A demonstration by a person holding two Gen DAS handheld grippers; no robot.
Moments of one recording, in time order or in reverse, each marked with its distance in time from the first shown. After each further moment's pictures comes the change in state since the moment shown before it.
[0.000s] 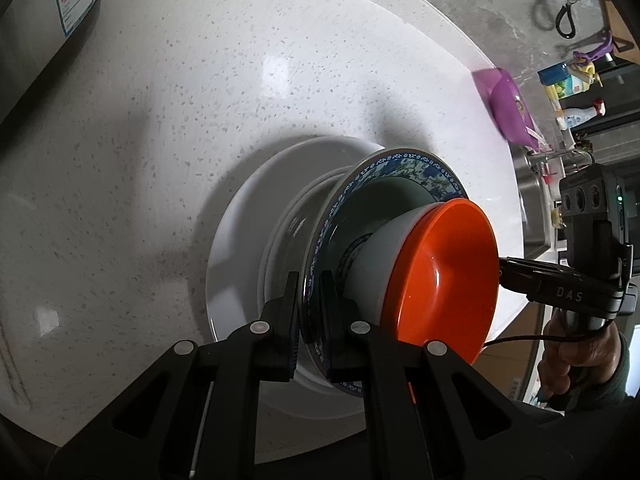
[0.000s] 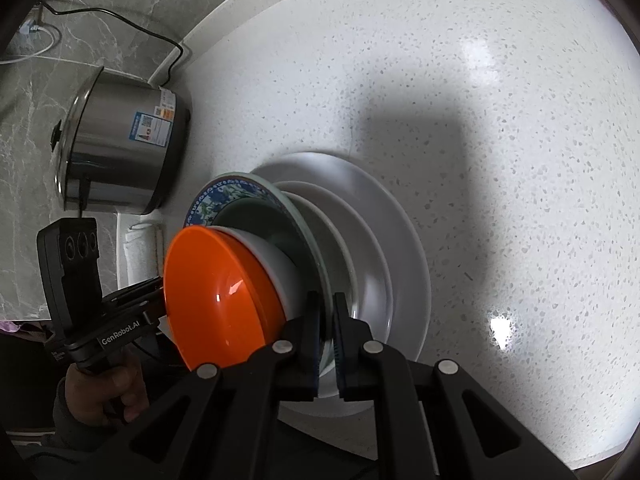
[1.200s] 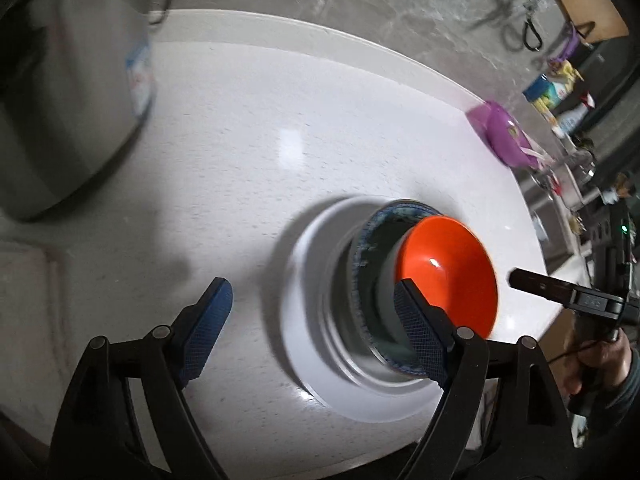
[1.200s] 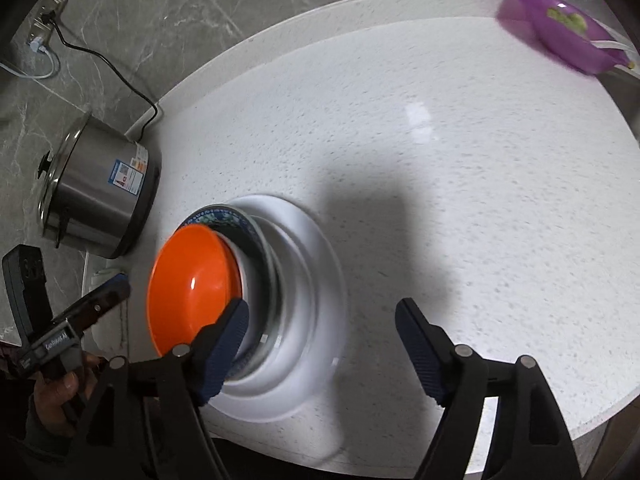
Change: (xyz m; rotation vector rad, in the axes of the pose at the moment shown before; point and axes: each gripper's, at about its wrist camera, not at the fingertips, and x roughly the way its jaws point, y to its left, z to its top) left arm -0.042 -0.005 -0.024 0.103 -0.291 0.130; right arm -0.045 -0.017 -0.053 0.067 -0.274 -0.176
